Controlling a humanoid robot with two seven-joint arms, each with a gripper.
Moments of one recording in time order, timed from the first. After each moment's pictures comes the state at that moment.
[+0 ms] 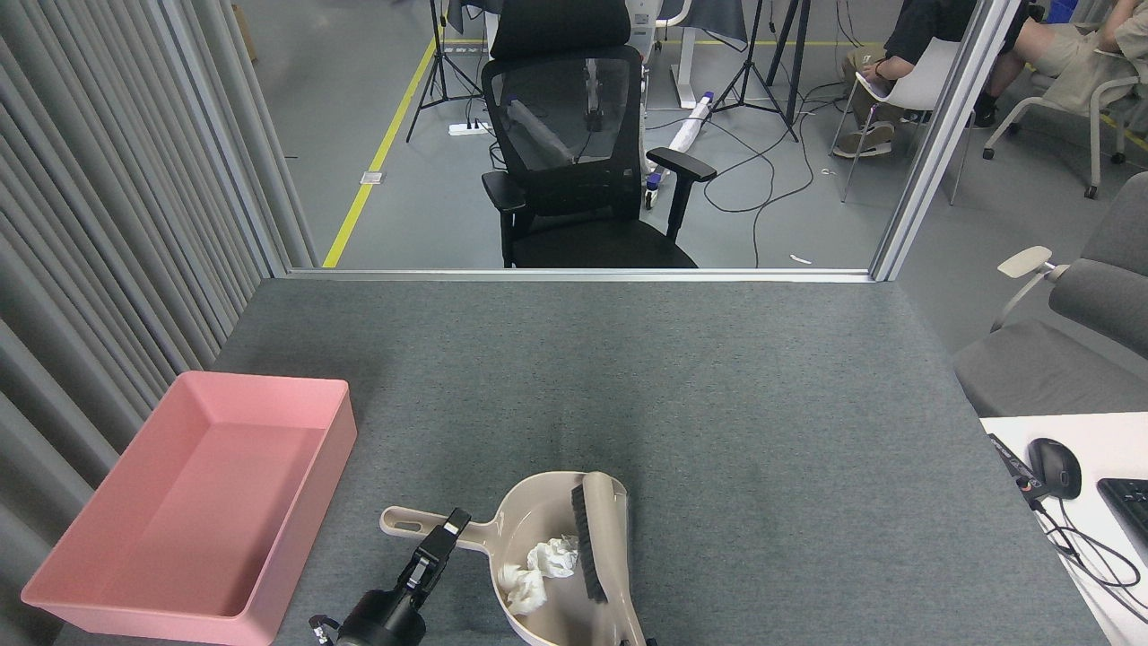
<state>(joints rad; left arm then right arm) -0.10 -0.11 0.10 -1.14 -0.42 -0.37 -0.41 0.37 0.10 0.45 -1.64 1.36 0.15 -0.16</state>
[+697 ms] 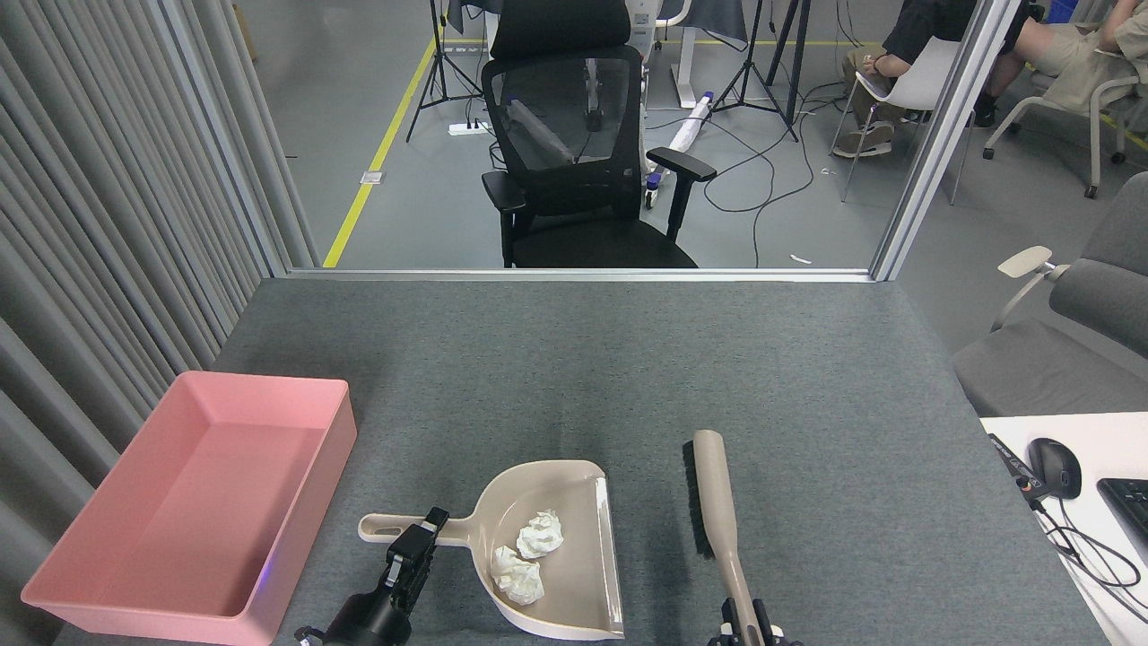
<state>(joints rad) -0.10 -0.11 0.14 -1.12 -0.28 -0.34 -0.41 0.35 0.00 0.29 -1.70 1.36 0.20 -0.17</state>
